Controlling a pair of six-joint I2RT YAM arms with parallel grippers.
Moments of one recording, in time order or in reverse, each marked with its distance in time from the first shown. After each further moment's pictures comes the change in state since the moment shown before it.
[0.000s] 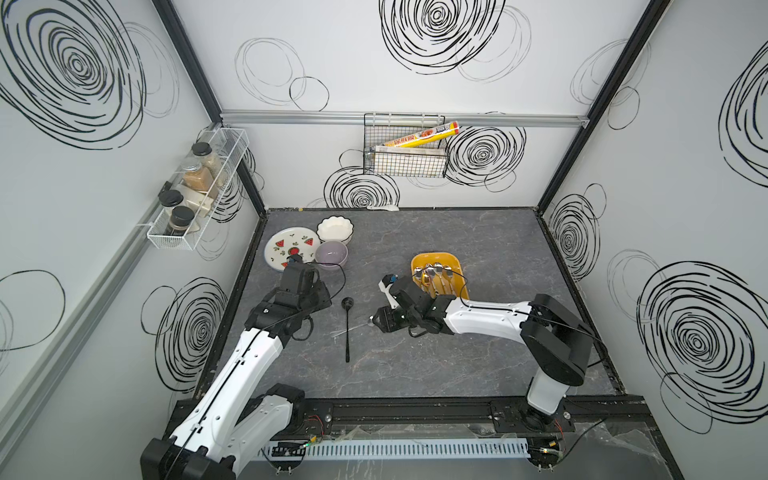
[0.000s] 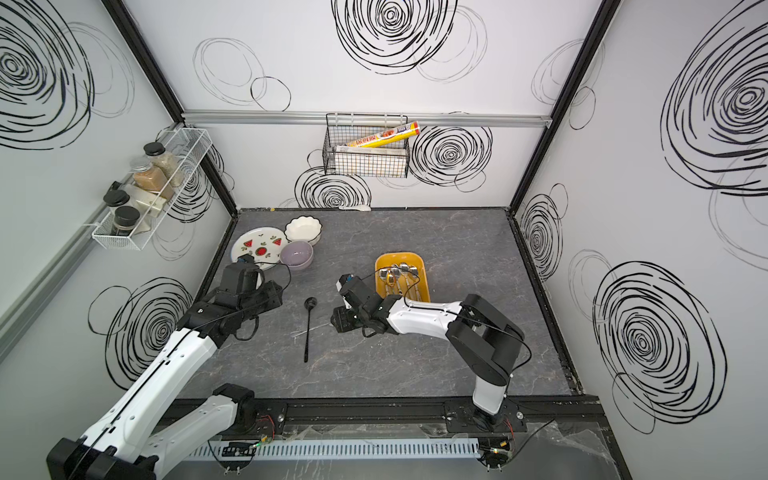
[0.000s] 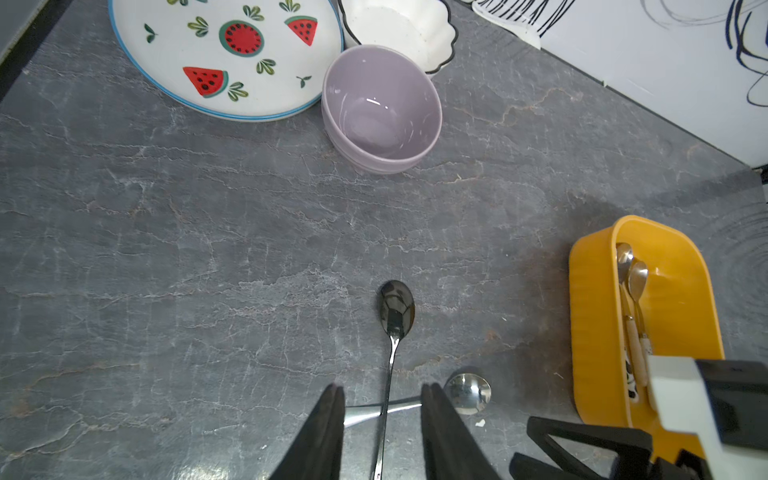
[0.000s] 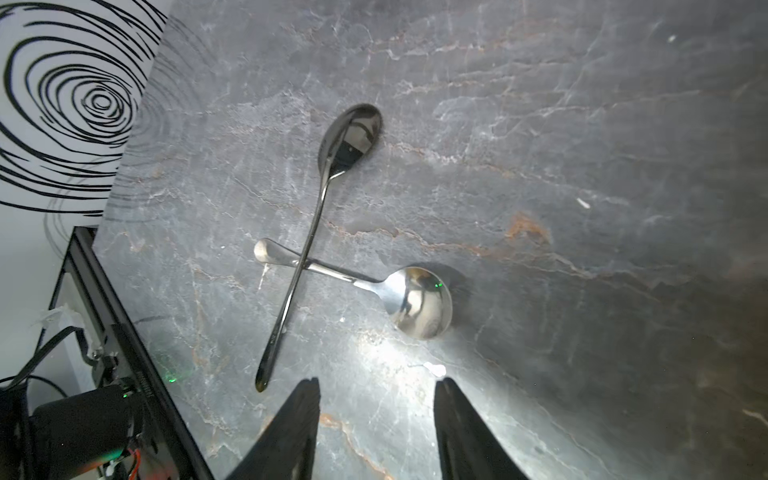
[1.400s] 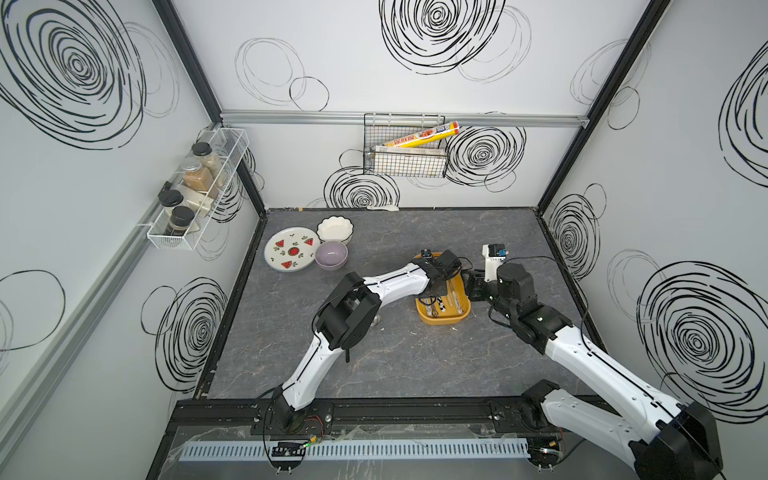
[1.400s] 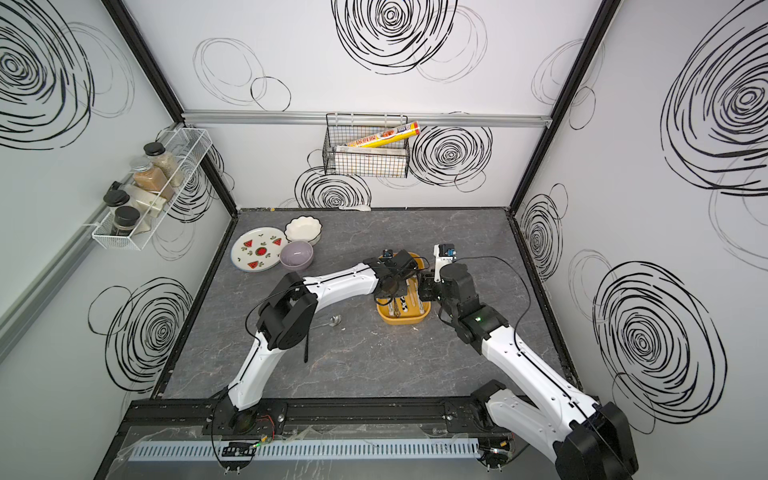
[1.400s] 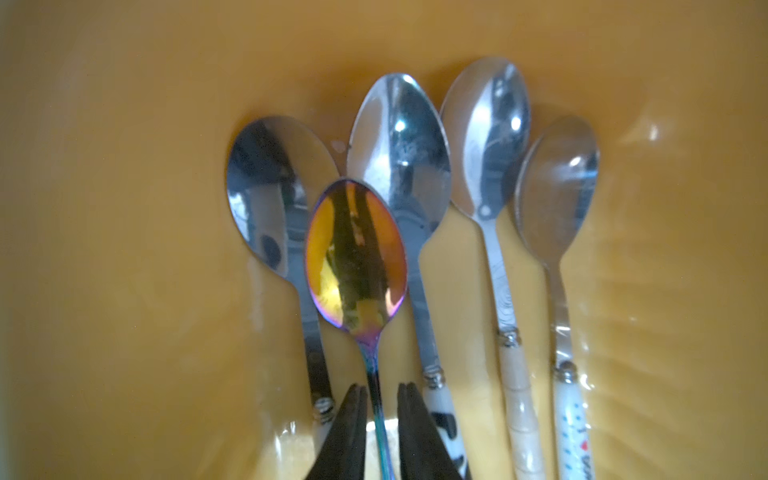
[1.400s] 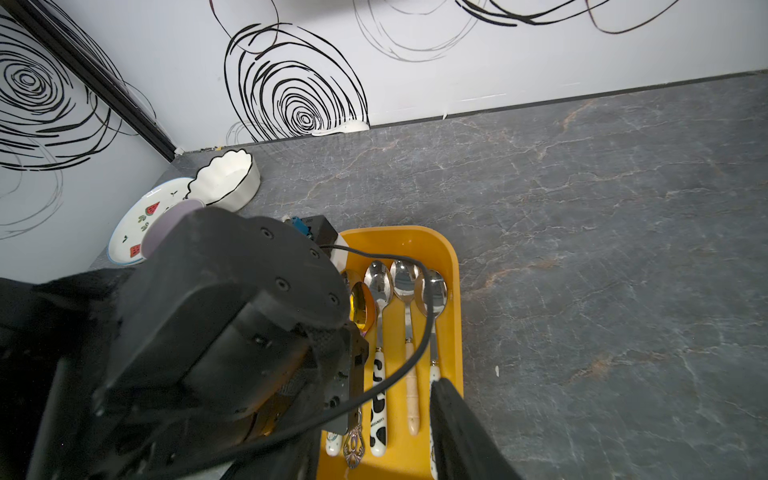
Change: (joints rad) left arm -0.626 1.326 0.998 -0.004 -0.127 -0.320; right arm -0.481 -0.809 -0.369 -0.061 0.264 -0.238
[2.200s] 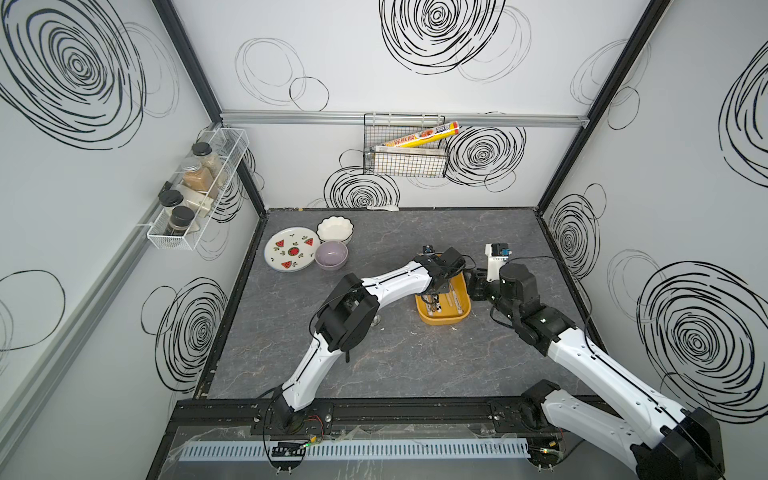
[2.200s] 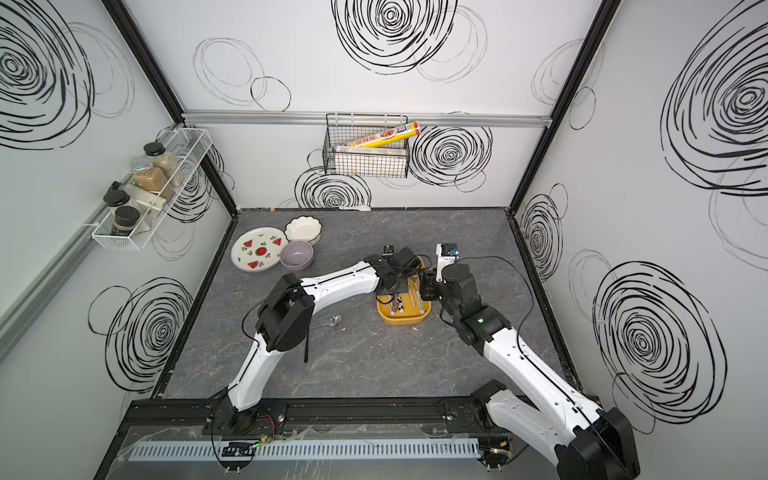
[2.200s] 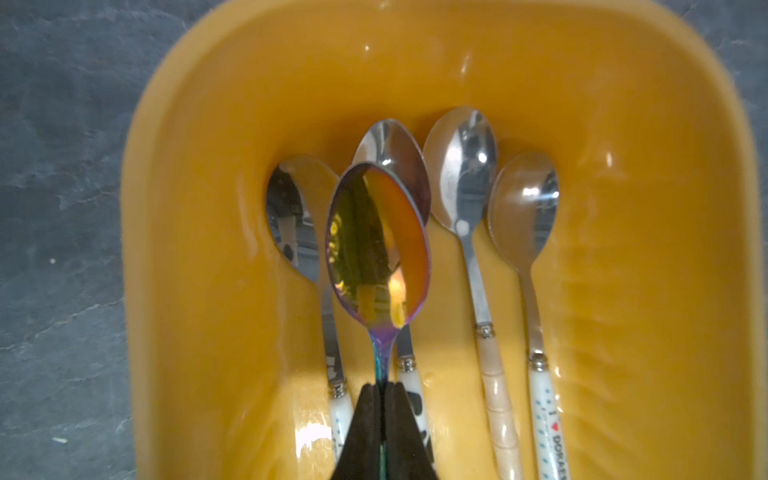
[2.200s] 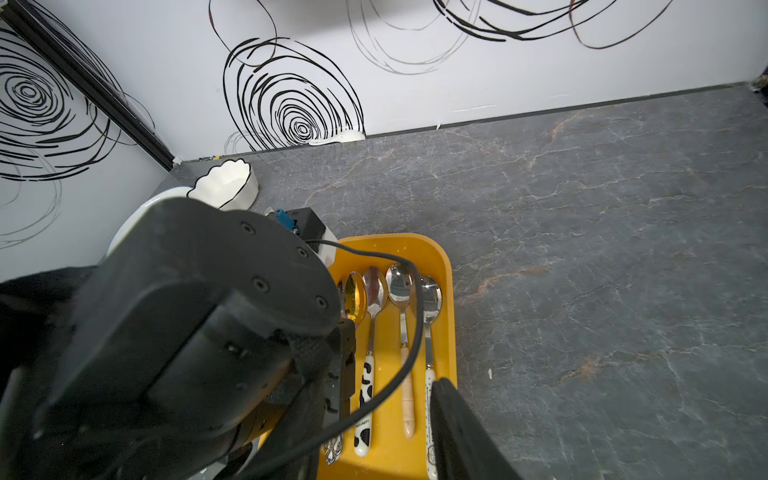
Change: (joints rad) left arm -0.014 0.016 0.044 -0.056 -0.056 -0.020; right arm 0.000 -0.024 0.007 -0.014 0.017 0.000
